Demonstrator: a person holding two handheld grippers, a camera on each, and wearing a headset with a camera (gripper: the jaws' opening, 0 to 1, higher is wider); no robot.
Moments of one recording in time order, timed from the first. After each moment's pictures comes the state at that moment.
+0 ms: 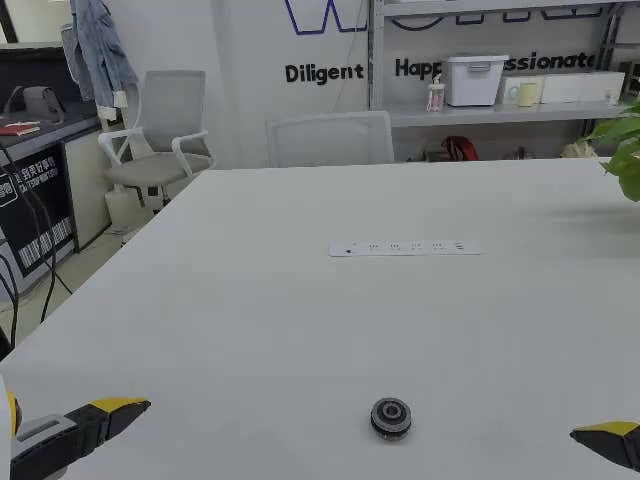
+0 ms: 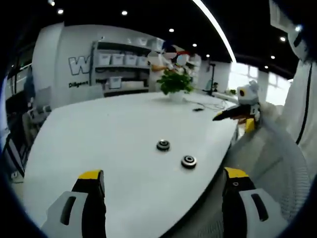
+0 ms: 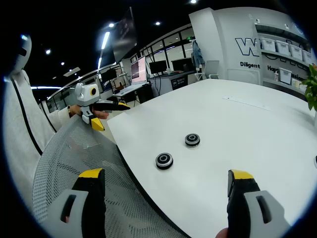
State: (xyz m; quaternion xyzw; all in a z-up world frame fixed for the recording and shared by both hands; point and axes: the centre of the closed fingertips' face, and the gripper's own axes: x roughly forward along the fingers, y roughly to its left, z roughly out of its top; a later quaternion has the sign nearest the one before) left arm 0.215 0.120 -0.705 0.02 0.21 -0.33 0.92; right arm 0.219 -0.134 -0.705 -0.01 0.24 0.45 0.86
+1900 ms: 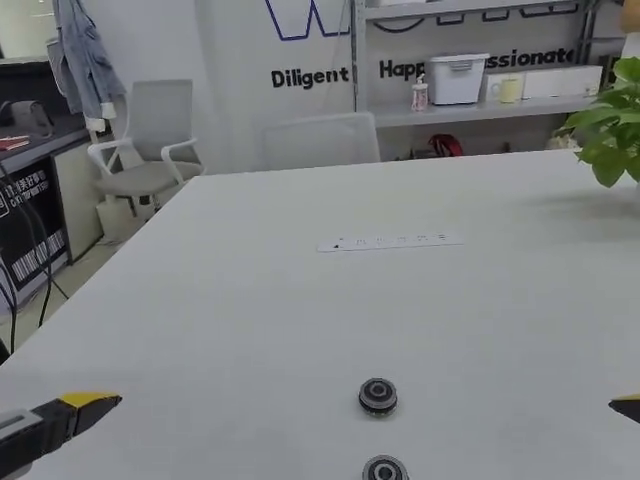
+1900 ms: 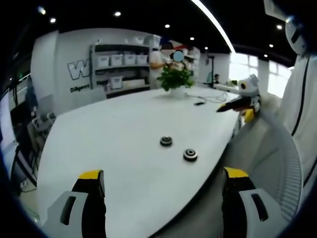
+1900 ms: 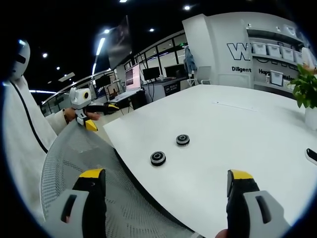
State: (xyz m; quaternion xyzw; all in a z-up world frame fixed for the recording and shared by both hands) left arm 0.200 0.132 -0.691 0.07 0.21 -0.33 0.92; right arm 0.217 -0.139 -0.703 -0.02 0.24 0.45 0.86
